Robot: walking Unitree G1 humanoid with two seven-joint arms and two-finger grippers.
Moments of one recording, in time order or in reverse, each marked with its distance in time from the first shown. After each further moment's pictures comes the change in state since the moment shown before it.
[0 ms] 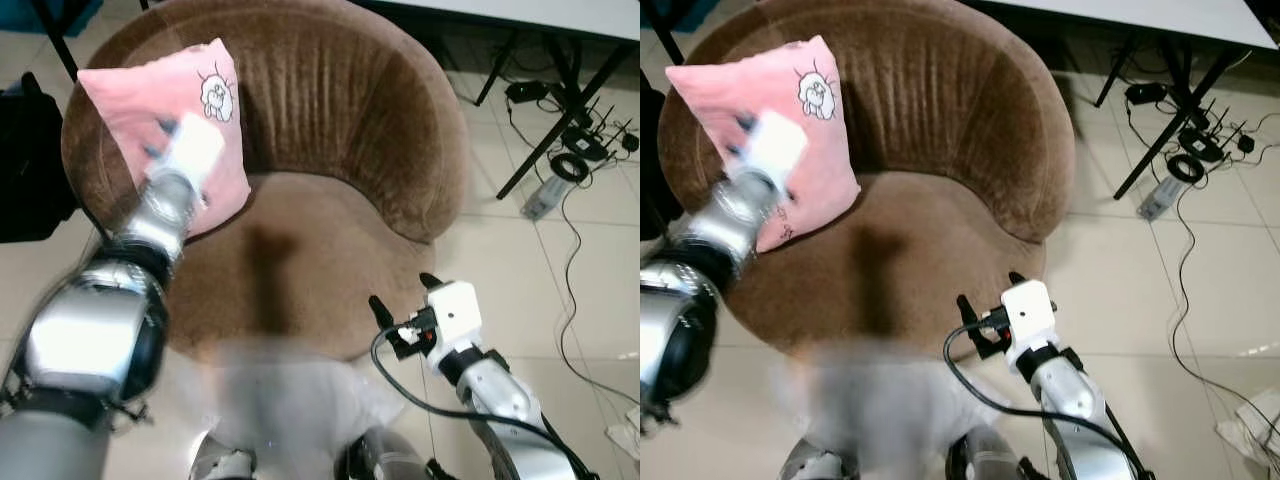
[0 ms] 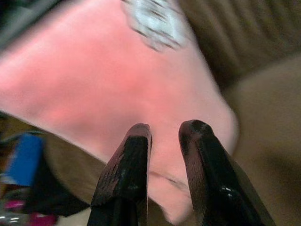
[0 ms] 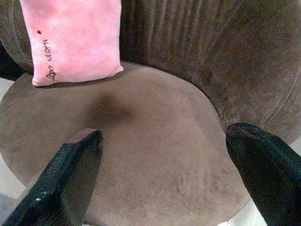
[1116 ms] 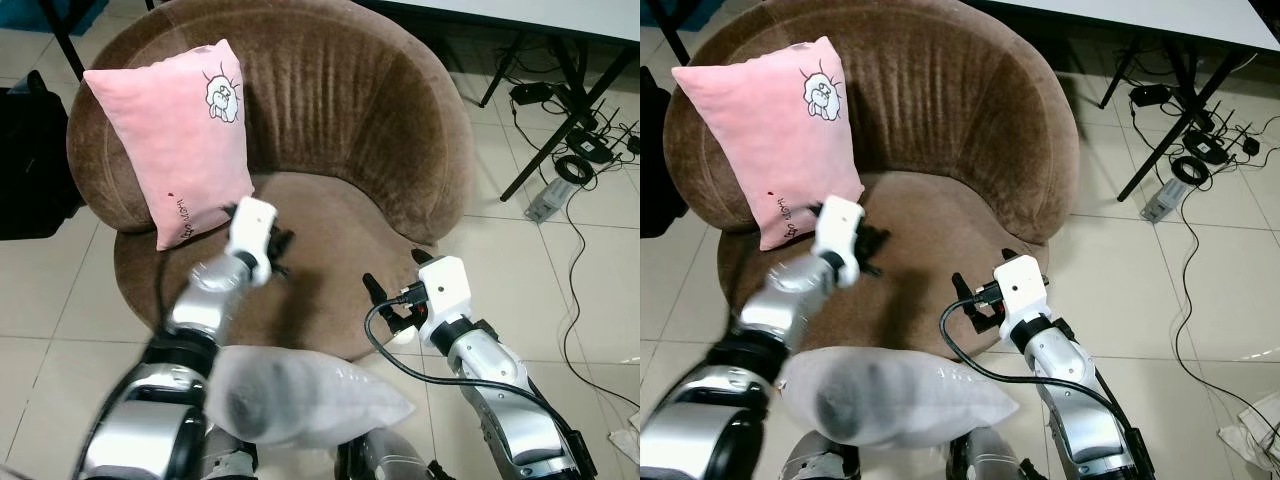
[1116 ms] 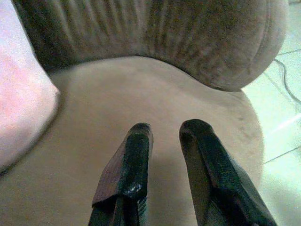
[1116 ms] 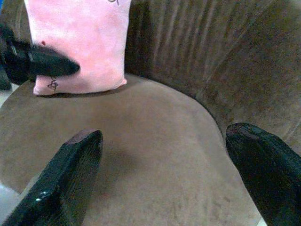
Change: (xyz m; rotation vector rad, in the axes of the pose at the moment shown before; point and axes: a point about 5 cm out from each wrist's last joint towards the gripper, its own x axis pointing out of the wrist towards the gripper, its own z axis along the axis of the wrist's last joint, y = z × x) left arm -0.038 -0.083 -0.012 -0.450 -0.057 -0.523; right arm 0.026 -0.009 0.008 -0.041 -0.039 0.029
